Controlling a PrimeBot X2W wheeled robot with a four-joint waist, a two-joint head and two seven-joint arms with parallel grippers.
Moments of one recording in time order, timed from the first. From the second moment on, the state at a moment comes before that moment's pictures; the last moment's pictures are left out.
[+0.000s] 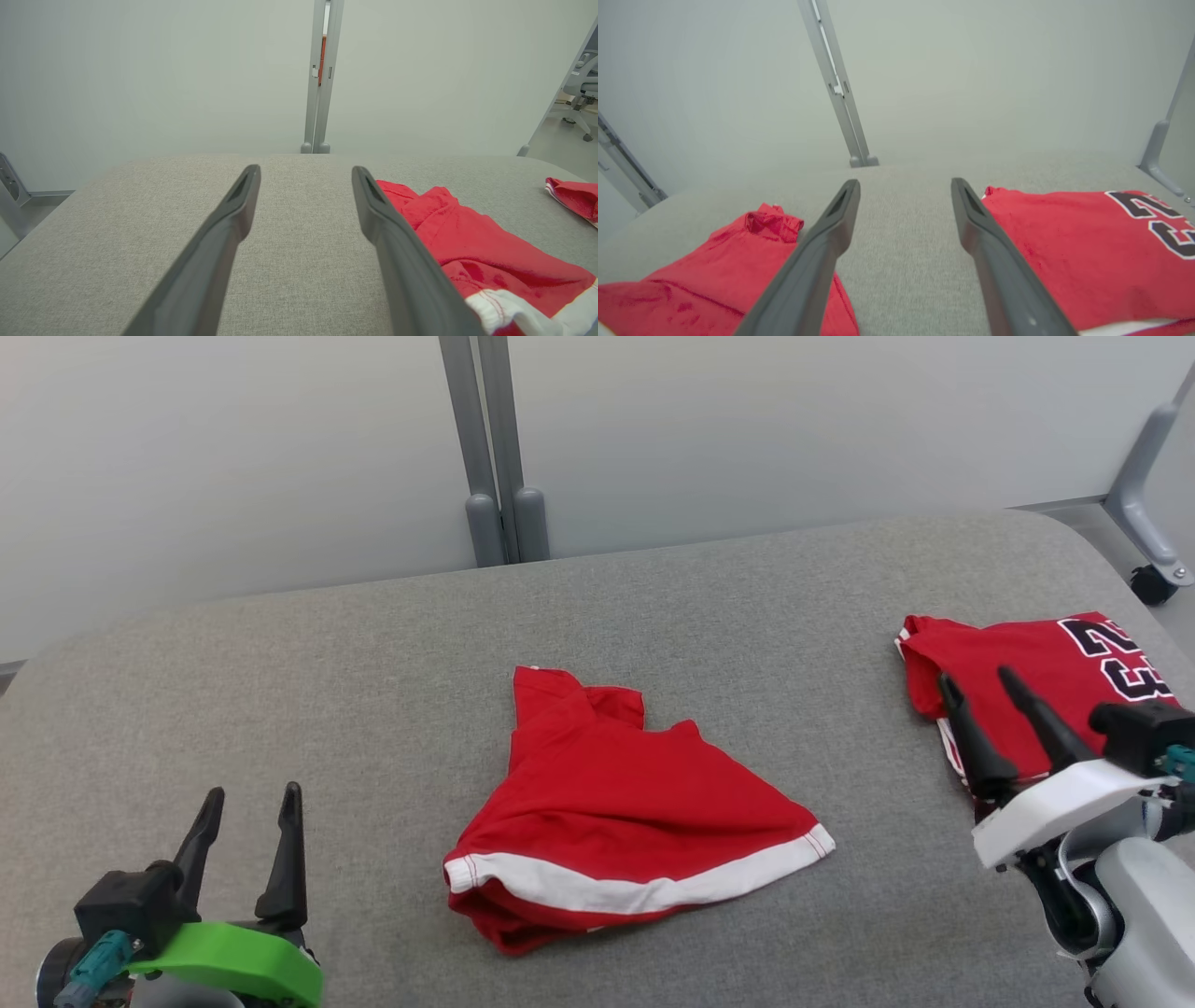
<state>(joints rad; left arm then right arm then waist) -0.03 0.46 -0.37 0.08 -0.66 0.18 -0.23 -0.31 -0.45 0.40 0.42 0.73 0.13 -0.26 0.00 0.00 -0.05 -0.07</state>
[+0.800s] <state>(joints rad) 0.06 0.35 -0.20 0.07 -0.53 0.15 -0.26 -0.06 -0.29 0.14 0.16 0.42 0.13 -0.23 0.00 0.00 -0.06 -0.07</state>
